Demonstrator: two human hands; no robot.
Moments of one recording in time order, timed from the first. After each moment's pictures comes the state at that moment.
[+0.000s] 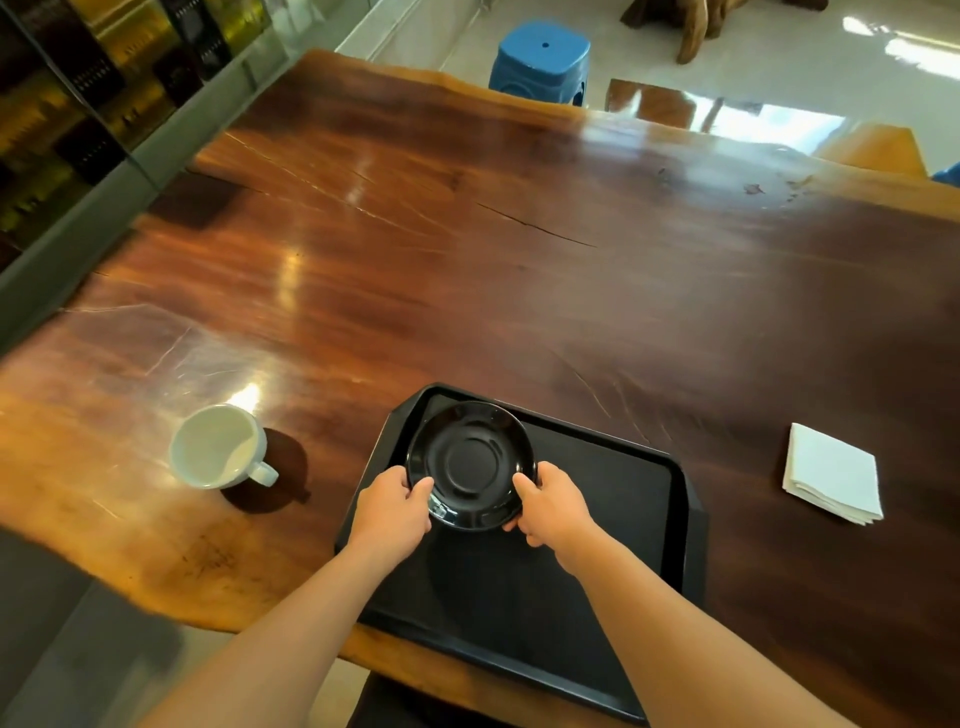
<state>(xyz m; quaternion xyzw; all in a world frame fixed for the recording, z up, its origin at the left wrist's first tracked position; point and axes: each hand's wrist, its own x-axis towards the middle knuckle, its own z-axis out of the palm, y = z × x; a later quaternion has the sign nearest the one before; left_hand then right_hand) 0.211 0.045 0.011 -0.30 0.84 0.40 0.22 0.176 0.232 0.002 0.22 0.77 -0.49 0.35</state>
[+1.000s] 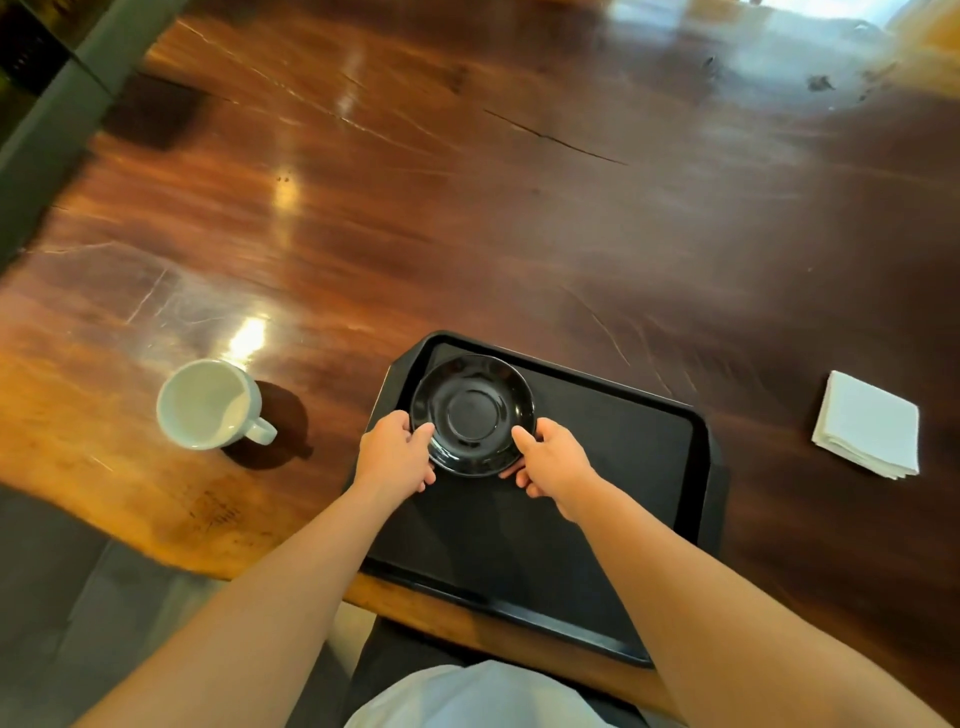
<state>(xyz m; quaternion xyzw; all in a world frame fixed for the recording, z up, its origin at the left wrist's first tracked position) 0.187 0.034 -0.021 -0.31 0.83 0.39 0.24 0.164 0.225 -0.026 0.26 0.73 -0.49 0.40</state>
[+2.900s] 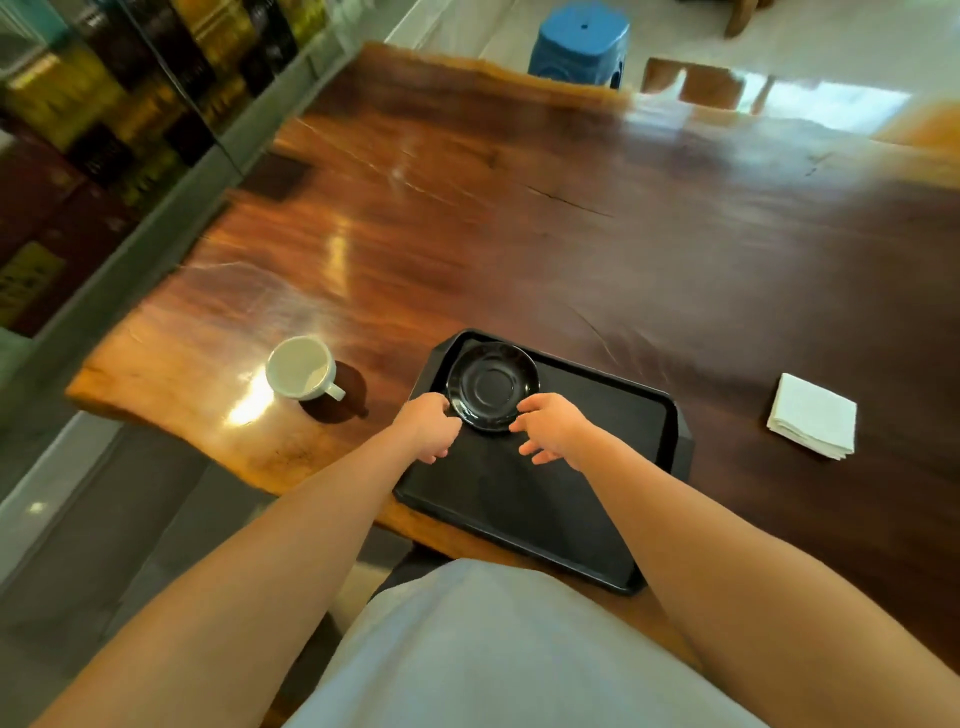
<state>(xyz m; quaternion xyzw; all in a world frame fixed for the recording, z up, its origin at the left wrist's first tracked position) 0.229 0.043 0.072 -0.25 0.84 0.34 0.35 0.196 0.229 0.063 0.12 0.81 -0.41 0.41</state>
